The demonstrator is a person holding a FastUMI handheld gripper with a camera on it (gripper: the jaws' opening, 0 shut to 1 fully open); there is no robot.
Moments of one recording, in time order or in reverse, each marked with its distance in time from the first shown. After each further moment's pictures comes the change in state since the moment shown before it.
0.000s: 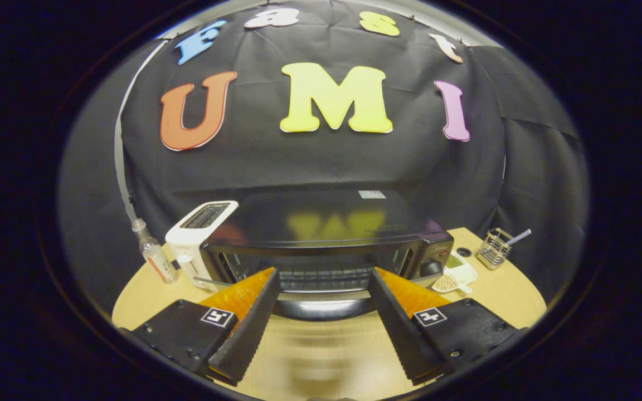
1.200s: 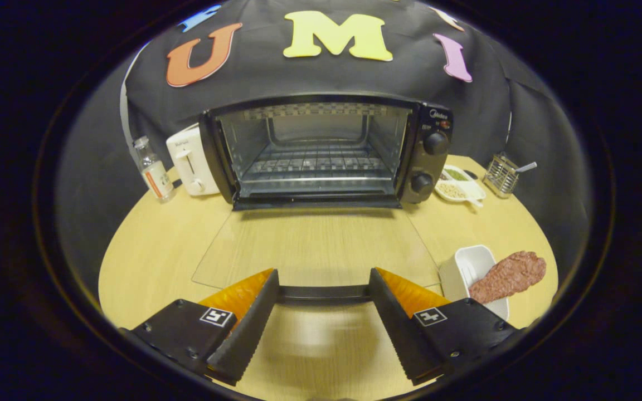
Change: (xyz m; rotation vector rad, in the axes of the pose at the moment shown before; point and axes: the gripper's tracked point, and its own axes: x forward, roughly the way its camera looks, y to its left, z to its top) arm -0.030 -0.016 -0.163 -0.015 0.345 0.016
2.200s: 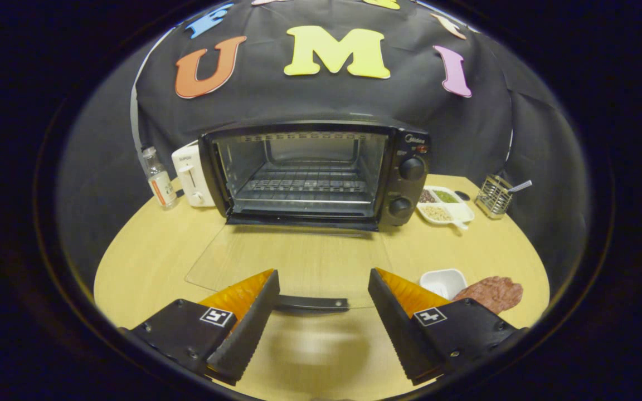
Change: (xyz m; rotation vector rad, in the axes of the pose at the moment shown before) arm -0.028 -0.055 0.041 -0.060 -0.118 0.024
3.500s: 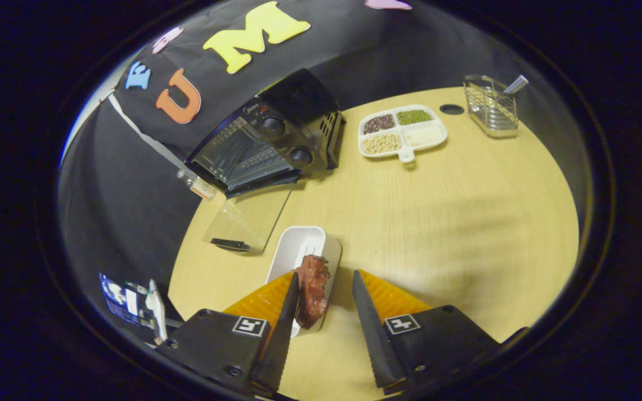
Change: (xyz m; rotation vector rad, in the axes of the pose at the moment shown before) arm -0.028 -0.183 -0.058 0.307 0.387 0.524
